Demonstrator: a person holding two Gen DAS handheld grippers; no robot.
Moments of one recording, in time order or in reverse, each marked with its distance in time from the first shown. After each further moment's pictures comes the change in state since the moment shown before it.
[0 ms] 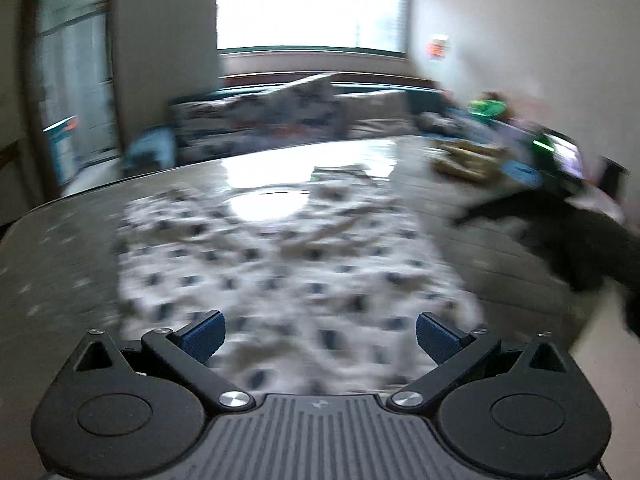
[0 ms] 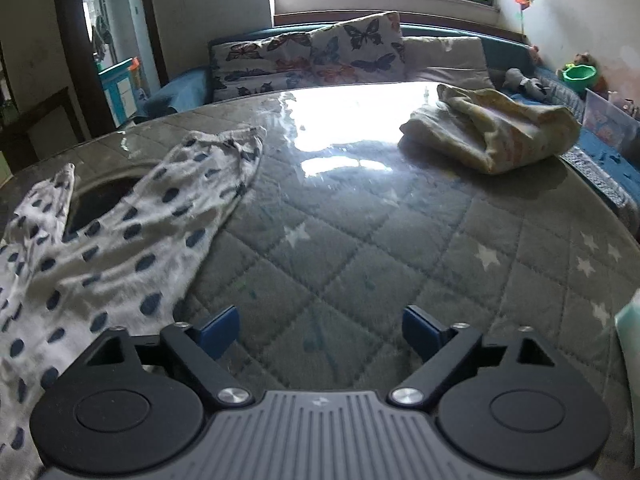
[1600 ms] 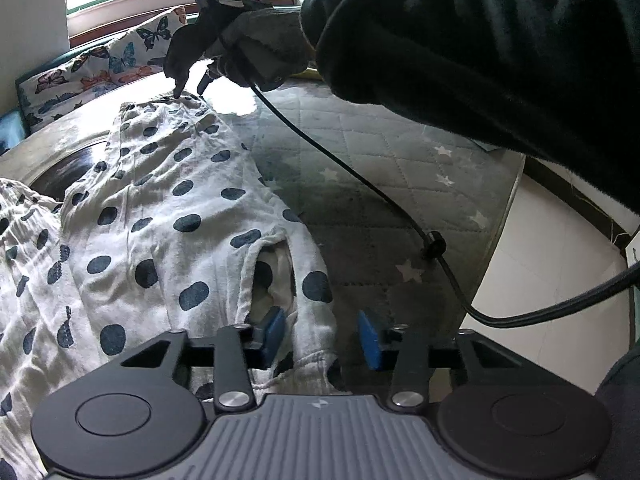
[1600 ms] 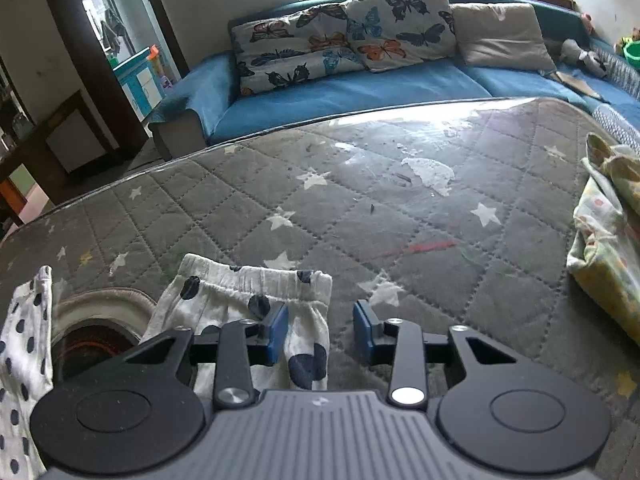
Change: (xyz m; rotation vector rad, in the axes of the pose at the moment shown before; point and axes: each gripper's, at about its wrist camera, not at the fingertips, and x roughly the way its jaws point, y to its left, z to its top) left arm 0.091 -0.077 -0.005 0.201 0.256 -0.305; right arm 0.167 0.046 0.164 0.033 0.113 0.126
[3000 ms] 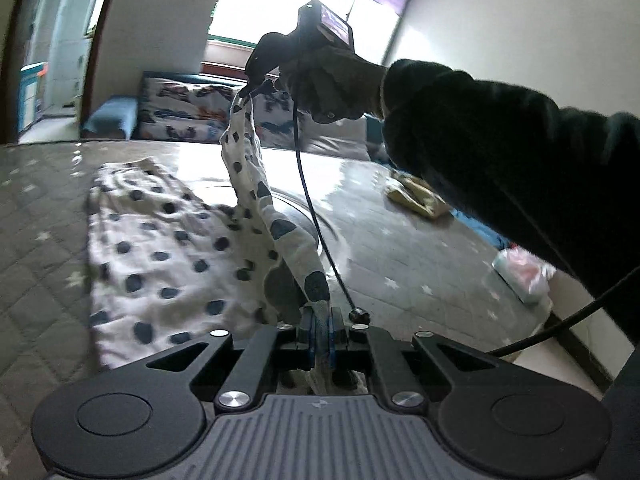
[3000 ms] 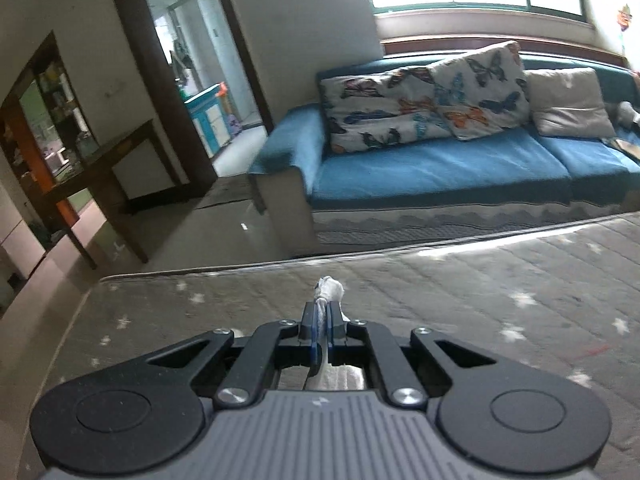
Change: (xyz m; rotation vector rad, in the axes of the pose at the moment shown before) left arm -0.140 0.093 -0.067 -0.401 -0.353 0.093; right arm -0.062 0.213 0.069 -0.064 -0.145 0.167
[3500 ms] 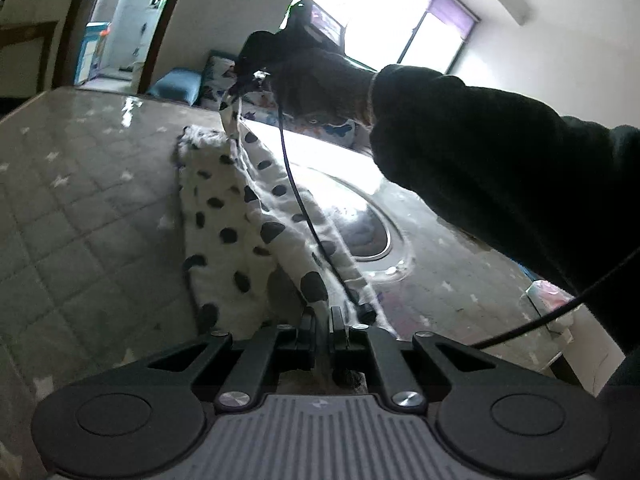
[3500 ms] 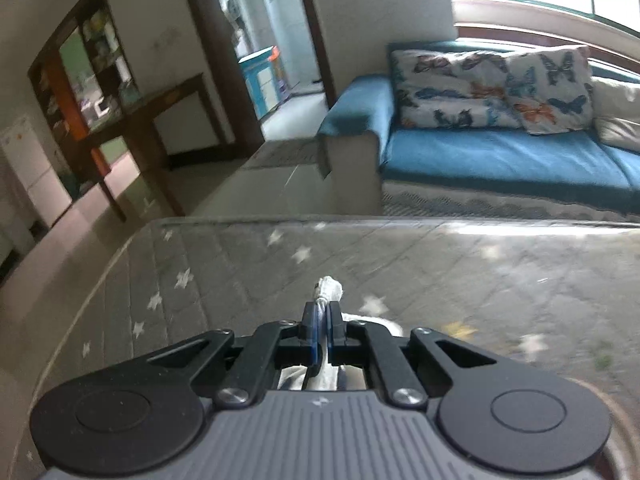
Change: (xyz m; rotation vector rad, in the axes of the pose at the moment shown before) left arm -0.034 0.064 -0.031 -0.175 -0.009 0.084; right arm 0.091 0.146 -0.056 -0.132 0.088 0.076
